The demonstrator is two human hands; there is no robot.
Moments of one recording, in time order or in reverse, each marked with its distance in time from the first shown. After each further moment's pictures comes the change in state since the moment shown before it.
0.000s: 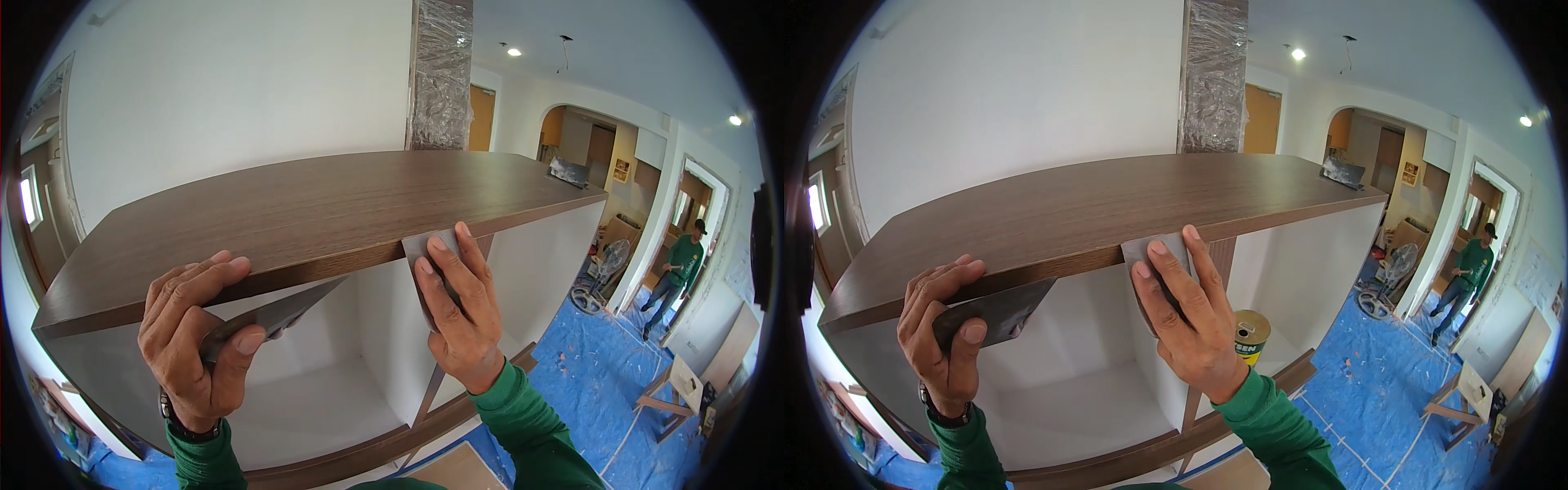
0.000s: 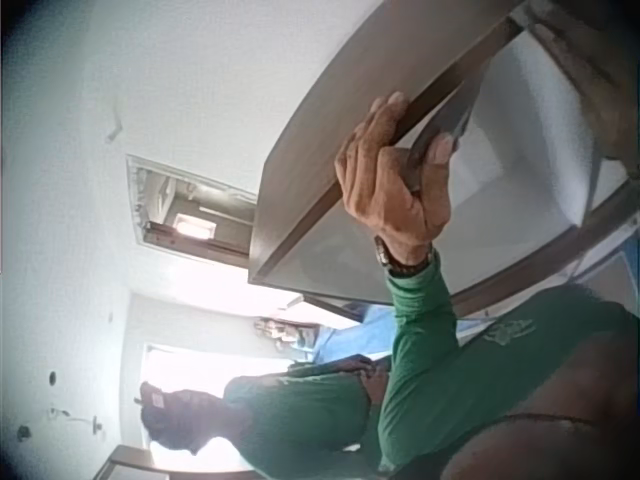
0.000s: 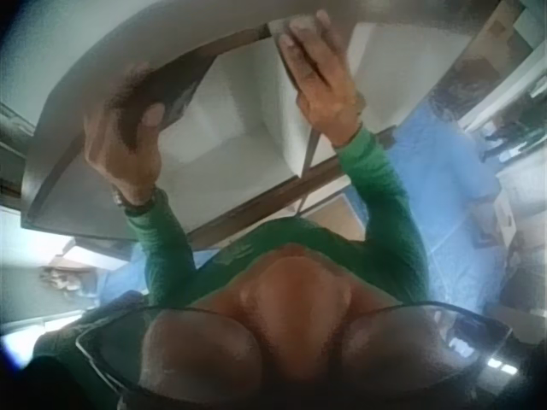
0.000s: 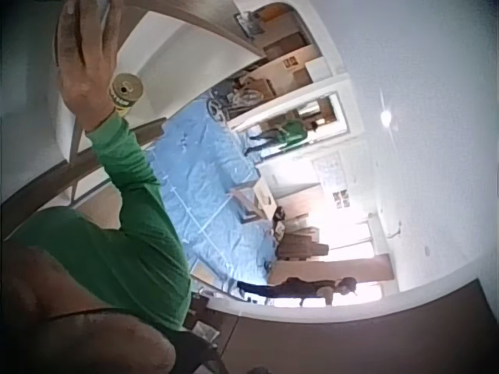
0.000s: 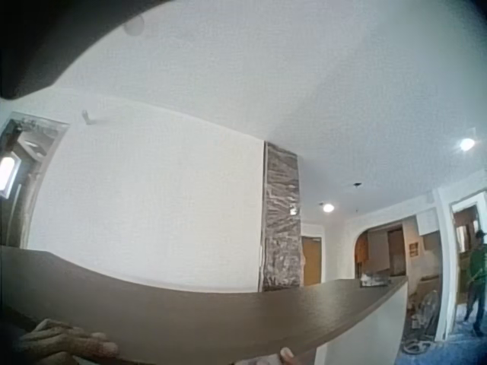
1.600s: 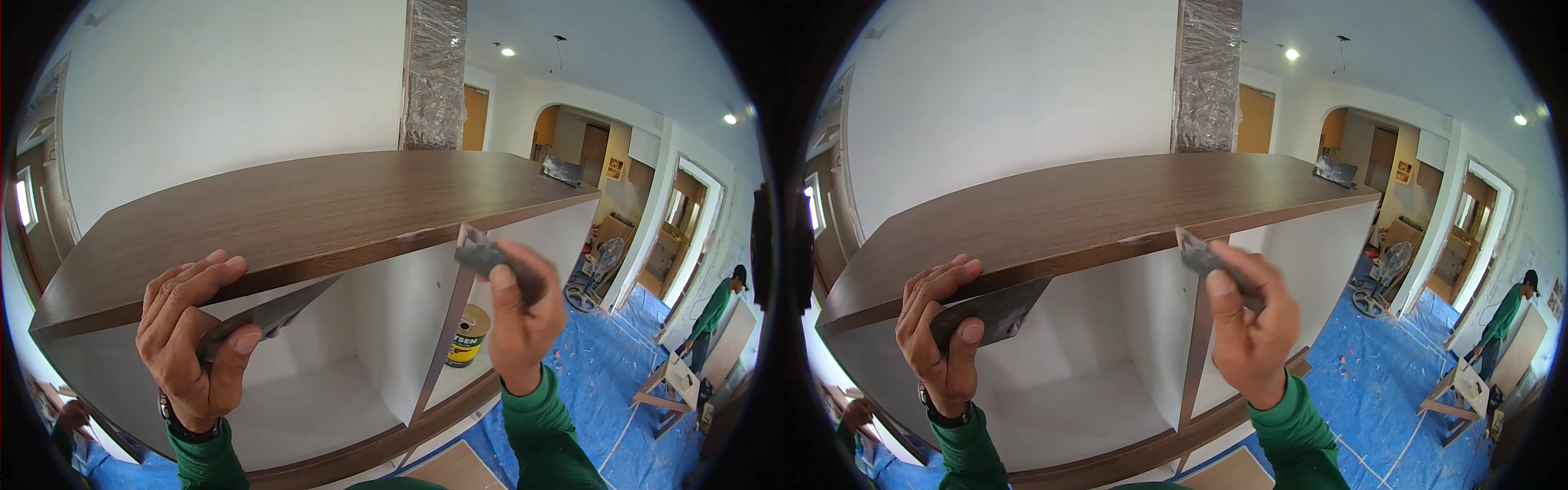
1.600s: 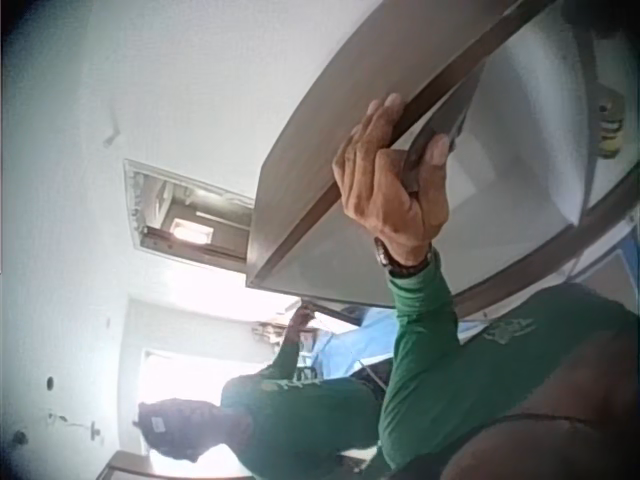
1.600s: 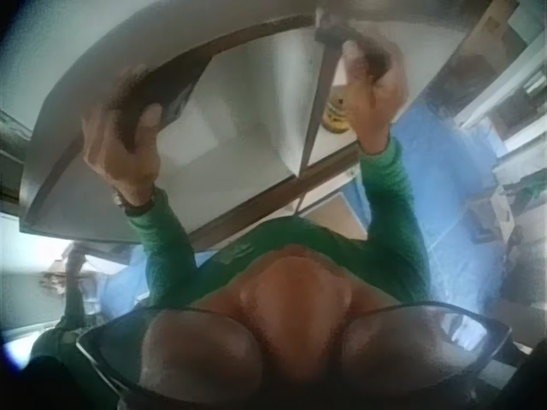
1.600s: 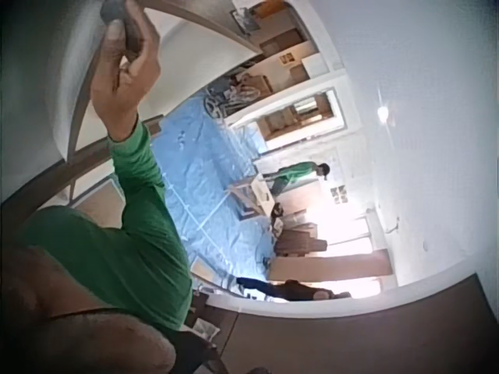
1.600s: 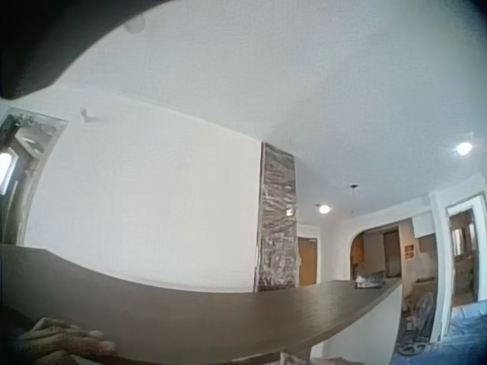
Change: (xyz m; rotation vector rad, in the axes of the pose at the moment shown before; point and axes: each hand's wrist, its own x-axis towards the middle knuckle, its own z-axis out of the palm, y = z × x) left_hand -0.003 0.001 0.003 0.003 0.026 -0.018; right_hand 0.002 0.000 -0.042 0.385 0.233 0.567
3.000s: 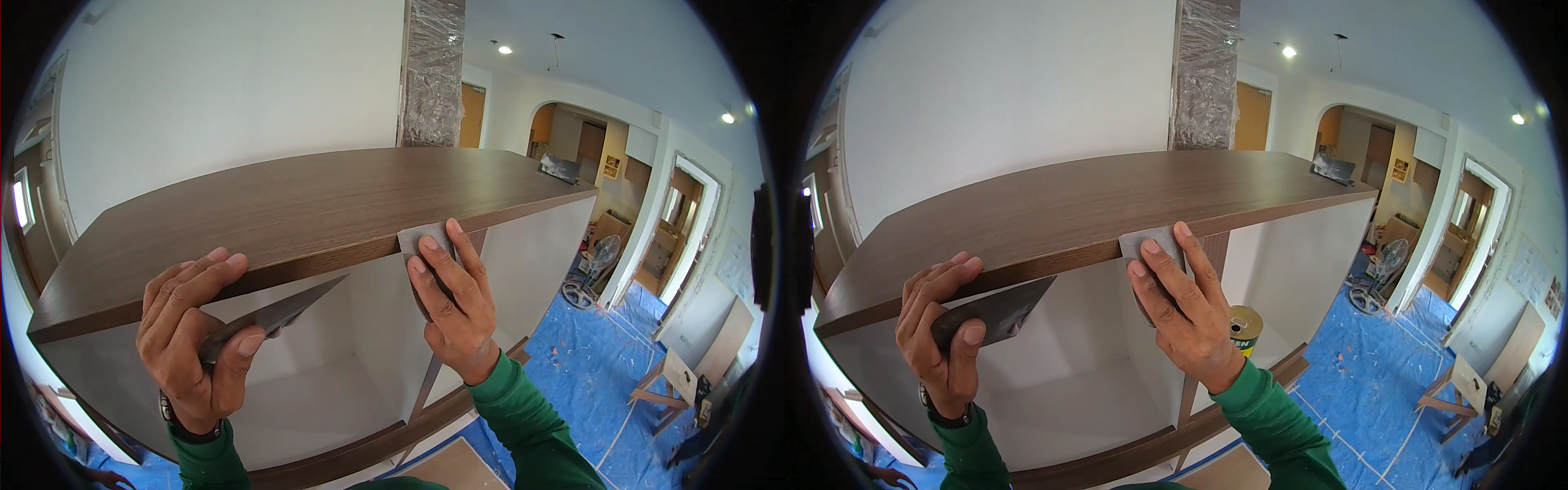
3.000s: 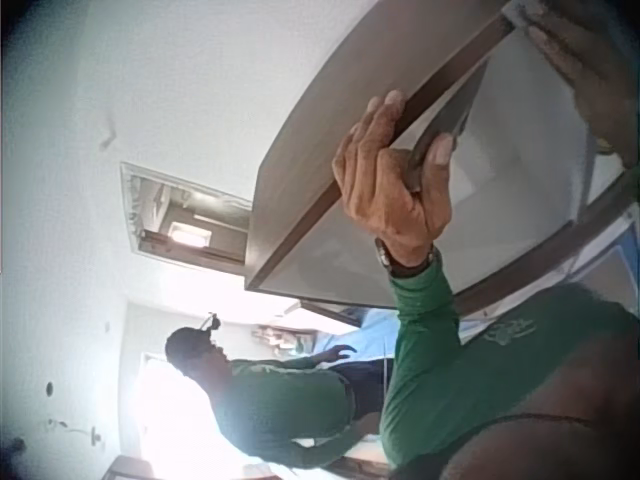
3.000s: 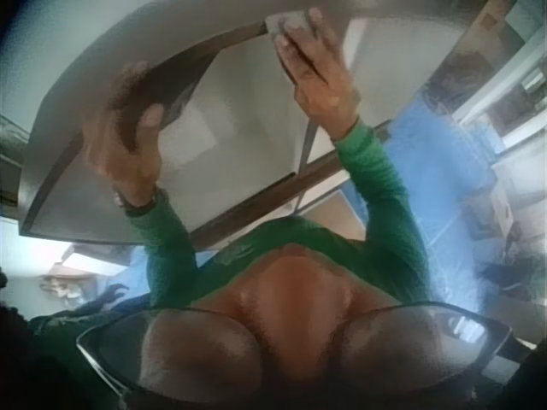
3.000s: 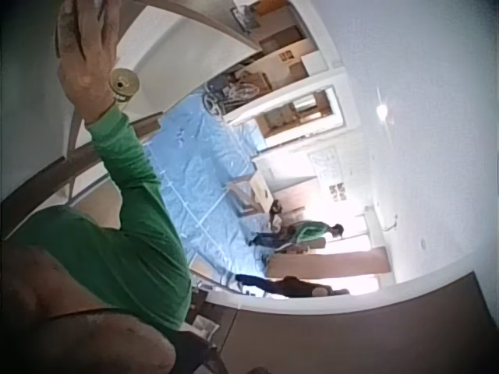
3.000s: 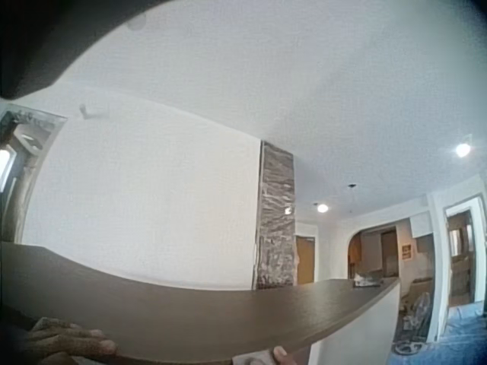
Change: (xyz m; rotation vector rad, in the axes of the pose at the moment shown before) left_hand -0.002 0.000 -0.002 0.007 -0.017 -0.009; right_hand -0.008 0.027 0.041 -0.352 -0.203 -0.629
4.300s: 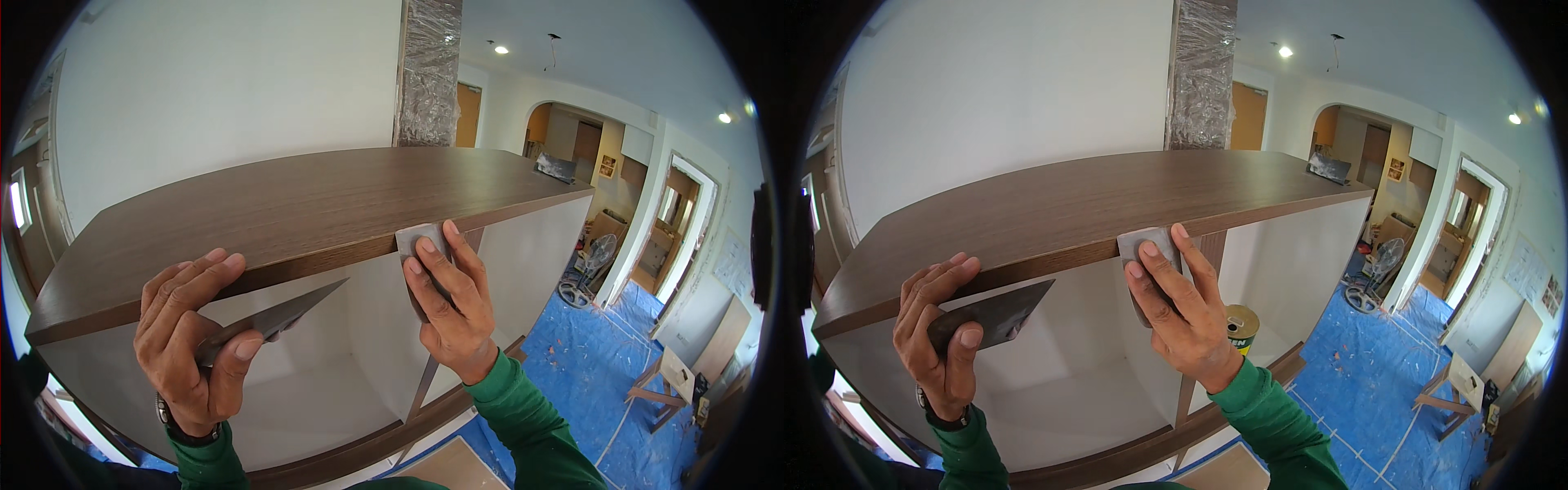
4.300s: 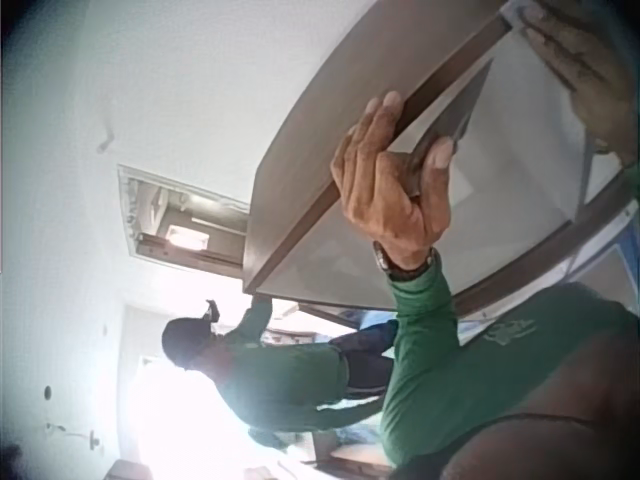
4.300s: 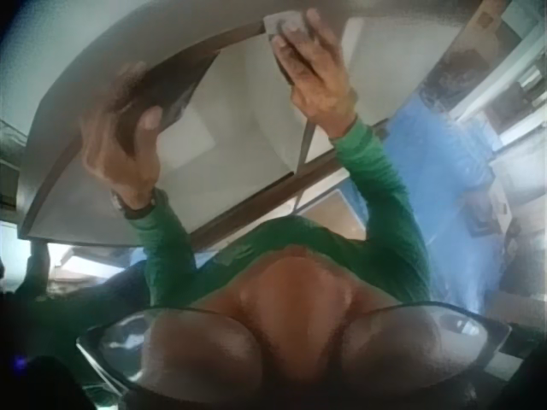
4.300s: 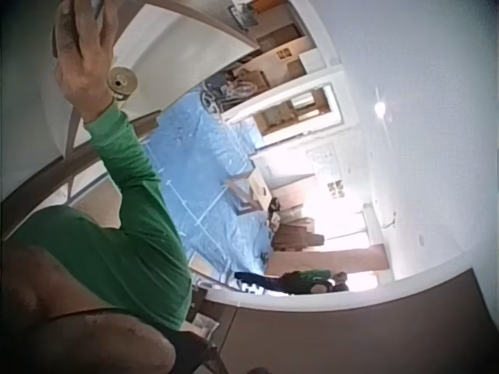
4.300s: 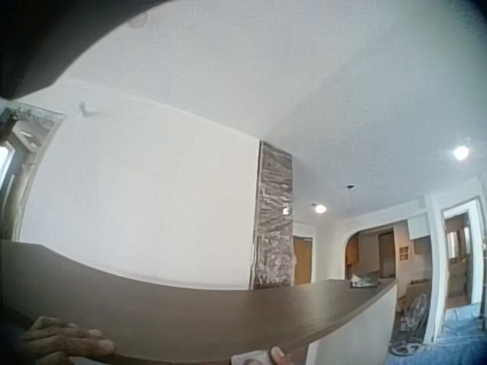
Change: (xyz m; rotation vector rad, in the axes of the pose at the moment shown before) left_hand -0.001 0.000 -0.001 -0.009 -0.002 -0.003; right_hand -0.002 -0.001 0.001 0.006 0.010 -0.002
